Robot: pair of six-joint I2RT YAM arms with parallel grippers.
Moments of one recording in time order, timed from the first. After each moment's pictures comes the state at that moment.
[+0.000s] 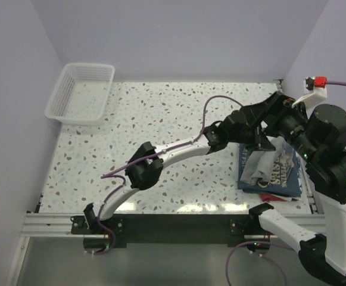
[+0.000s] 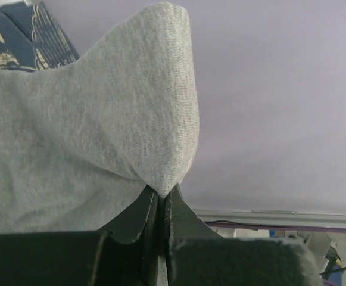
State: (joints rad) left arm -1.06 2.39 2.17 0.01 0.40 -1.13; right arm 0.35 0.94 1.71 -0.97 0.03 0.59
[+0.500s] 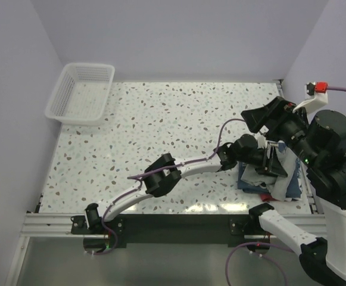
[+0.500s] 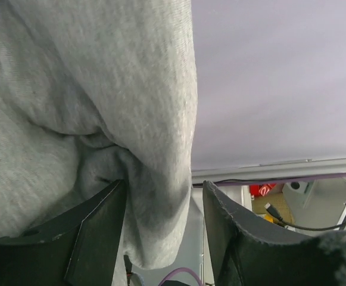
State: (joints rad) left arm -1.15 2.72 2.35 0.24 0.57 -1.20; right arm 0.35 0.90 1.67 -0.98 0.03 0.59
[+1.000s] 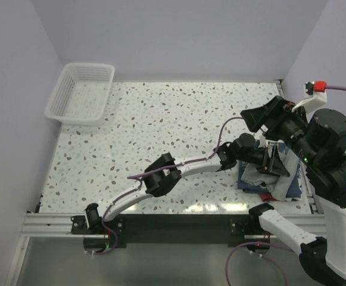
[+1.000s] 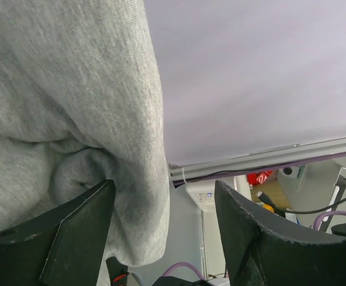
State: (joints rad) left arm -1.16 2.72 2.35 0.33 0.62 -1.19; right arm 0.35 0.91 1.66 -0.98 0.03 0.59
